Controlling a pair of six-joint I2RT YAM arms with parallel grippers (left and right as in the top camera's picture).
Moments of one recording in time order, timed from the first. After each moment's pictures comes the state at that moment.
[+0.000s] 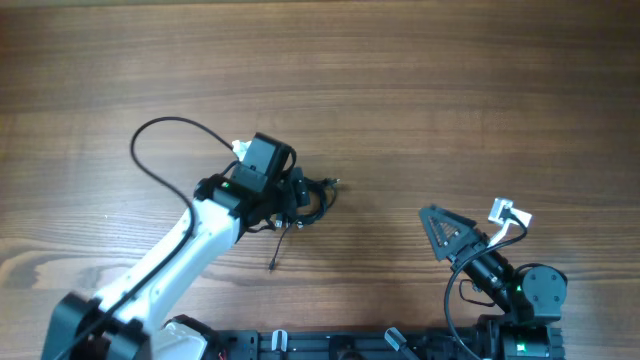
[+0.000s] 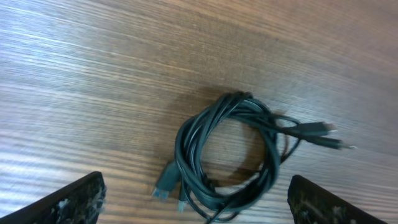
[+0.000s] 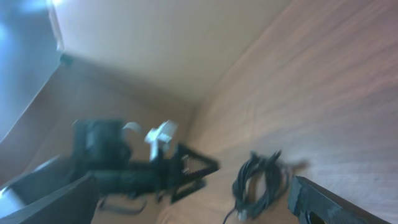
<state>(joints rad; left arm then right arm) -0.48 1.41 0.84 -0.60 -0.04 -0.70 -0.04 0.04 0.01 0.02 -0.78 1.08</state>
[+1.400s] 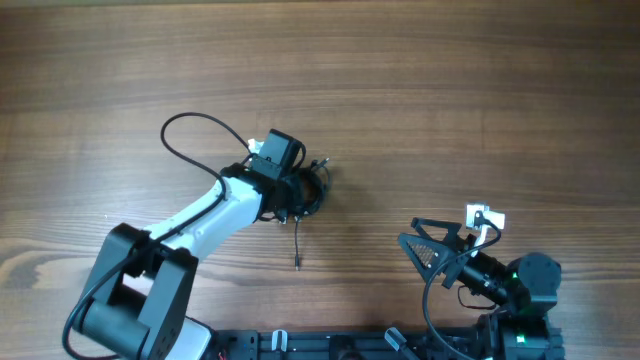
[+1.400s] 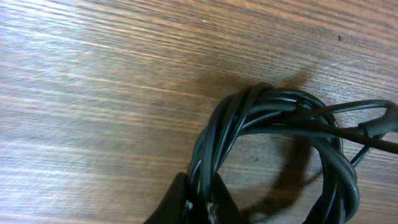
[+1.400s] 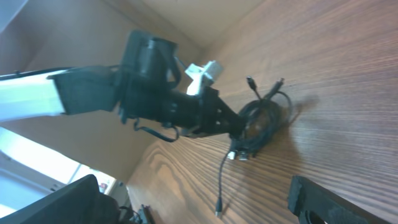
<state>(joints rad) -0.46 1.65 0.84 -0.45 -0.04 -0.66 -0.04 0.18 0.01 0.01 -1.00 0.78</state>
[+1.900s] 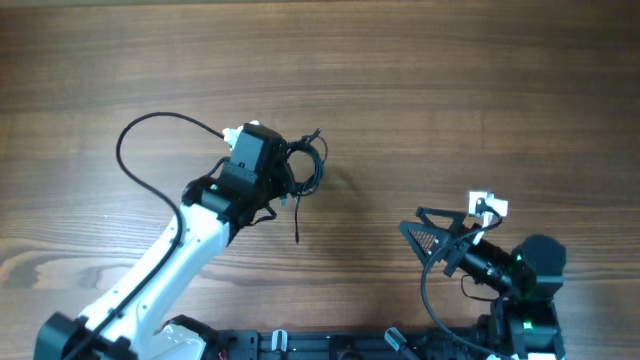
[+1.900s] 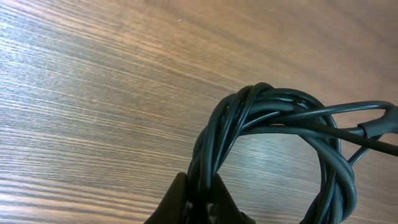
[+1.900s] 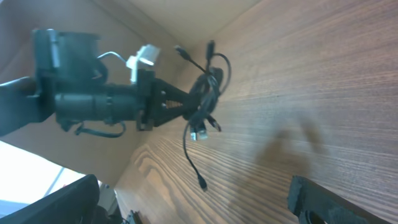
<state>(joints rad) -0.45 1.34 0.84 -0.49 -0.03 -0.77 -0.04 0.38 0.12 0.01 -0.97 0.68</state>
